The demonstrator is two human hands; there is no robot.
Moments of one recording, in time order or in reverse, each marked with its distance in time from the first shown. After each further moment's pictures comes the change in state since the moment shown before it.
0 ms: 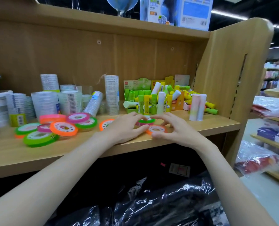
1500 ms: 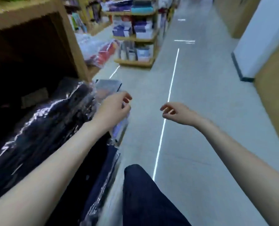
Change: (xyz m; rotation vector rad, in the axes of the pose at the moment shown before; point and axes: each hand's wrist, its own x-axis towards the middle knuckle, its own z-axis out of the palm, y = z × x) left_hand -0.071 0.269 0.238 -0.504 -0.376 0.521; right_hand -0.443 0.072 0.011 -0.041 0.206 1.217
